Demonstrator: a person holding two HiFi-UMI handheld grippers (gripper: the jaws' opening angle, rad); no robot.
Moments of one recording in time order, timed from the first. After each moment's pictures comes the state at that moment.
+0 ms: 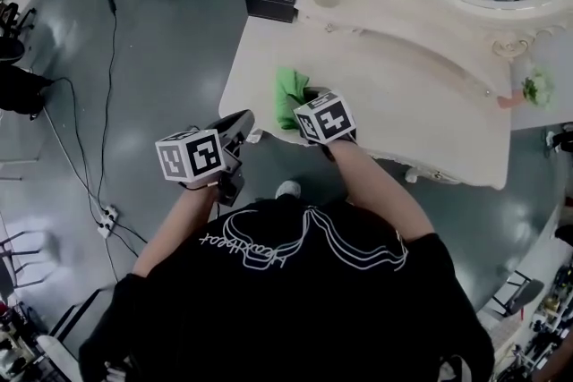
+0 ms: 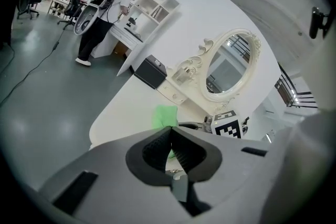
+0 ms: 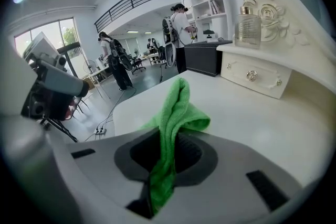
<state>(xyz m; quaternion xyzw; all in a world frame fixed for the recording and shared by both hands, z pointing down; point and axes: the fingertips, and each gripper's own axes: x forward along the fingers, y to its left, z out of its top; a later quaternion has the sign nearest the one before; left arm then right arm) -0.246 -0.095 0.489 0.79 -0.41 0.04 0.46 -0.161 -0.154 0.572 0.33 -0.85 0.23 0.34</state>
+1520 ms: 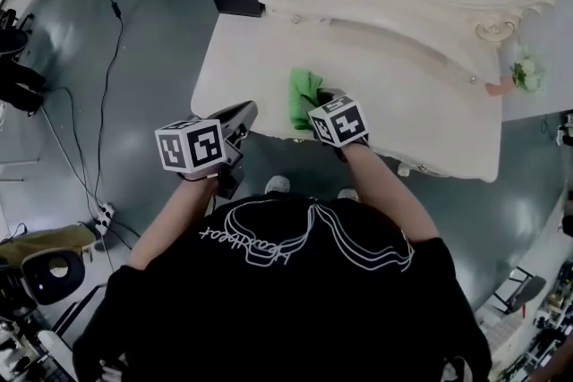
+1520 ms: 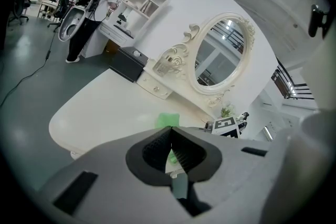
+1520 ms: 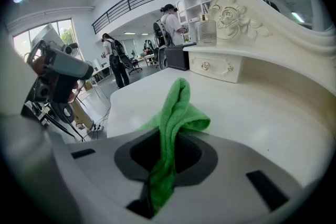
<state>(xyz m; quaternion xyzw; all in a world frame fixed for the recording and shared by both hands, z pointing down) -0.157 -0.095 0.473 0.80 -0.39 0.07 0.44 -0.049 -0.136 0.570 0.34 -0.85 0.23 0.33</state>
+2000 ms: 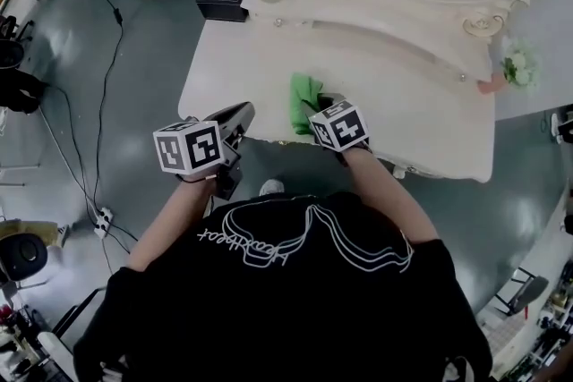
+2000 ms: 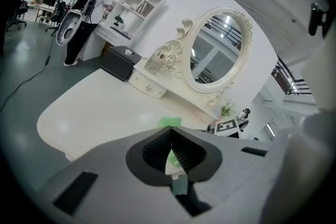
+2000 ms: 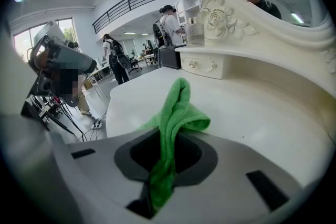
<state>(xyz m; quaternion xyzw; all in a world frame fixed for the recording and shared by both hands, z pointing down) -0.121 -0.095 0.465 0.81 -0.40 0.07 0.43 -0.005 -0.128 0.570 0.34 -0.85 0.22 0.34</state>
